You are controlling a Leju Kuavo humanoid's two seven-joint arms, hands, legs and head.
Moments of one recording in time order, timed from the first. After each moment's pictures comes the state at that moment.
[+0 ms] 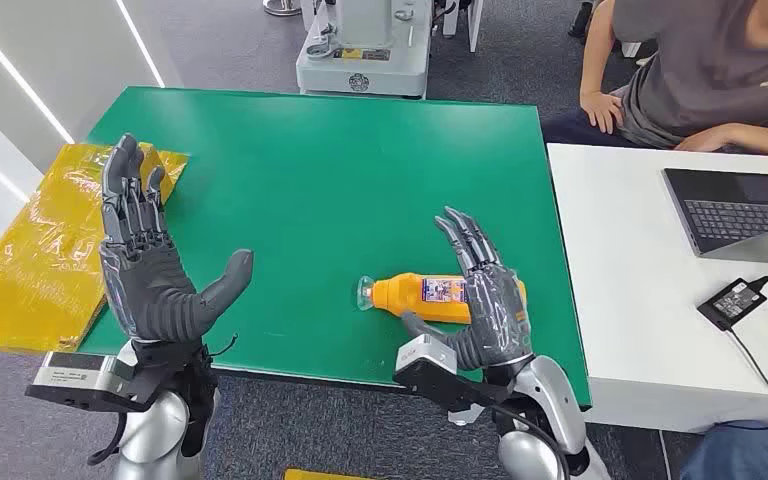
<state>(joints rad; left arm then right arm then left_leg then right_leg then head) -0.13 -0.23 -0.28 -1.31 -0.29 0.19 -0.57 -0.17 -0.08 0.55 -1.43 0.89 -0.15 -0.18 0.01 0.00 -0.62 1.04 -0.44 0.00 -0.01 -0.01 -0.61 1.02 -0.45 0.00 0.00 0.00</state>
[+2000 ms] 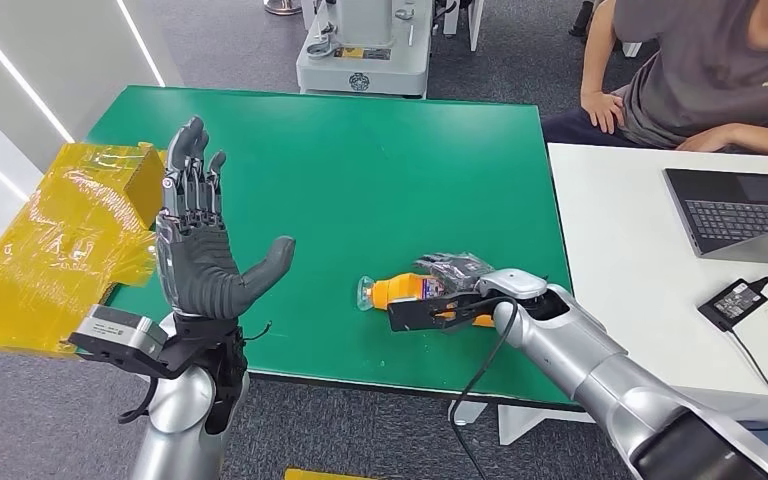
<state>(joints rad) -0.23 -0.23 -0.36 -1.18 -0.18 0.15 -0.54 -0.81 -0.15 0.96 -0.50 0.65 0.39 -0.20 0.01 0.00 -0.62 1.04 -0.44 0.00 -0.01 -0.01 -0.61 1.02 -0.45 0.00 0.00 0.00</state>
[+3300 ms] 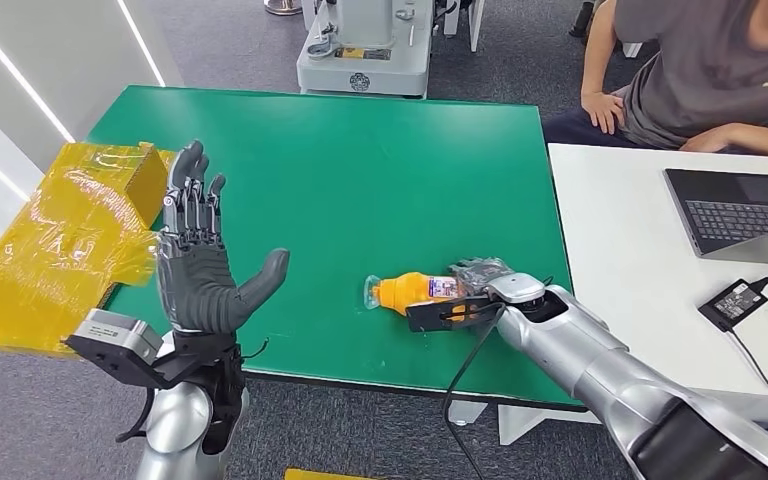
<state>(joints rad) -0.16 -0.23 -0.36 -1.22 -0.16 0.17 -0.49 -0.86 -0.15 1.07 -0.39 0.71 0.40 0.02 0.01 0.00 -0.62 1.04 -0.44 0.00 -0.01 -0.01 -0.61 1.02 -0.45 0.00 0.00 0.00</state>
